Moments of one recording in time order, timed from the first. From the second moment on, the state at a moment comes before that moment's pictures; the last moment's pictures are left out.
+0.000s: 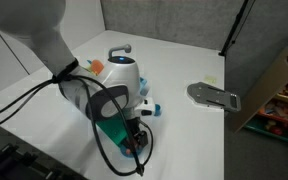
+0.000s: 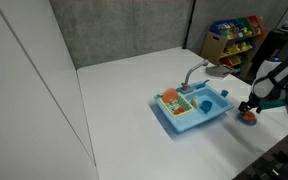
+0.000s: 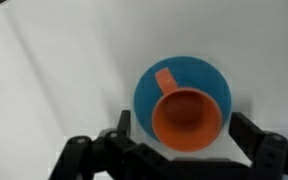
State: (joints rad) arm -0.22 0.68 -0.22 -2.28 -0.06 2.84 0.07
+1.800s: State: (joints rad) arm -0.07 0.31 -0.13 -2.34 -0.06 2.57 0.08
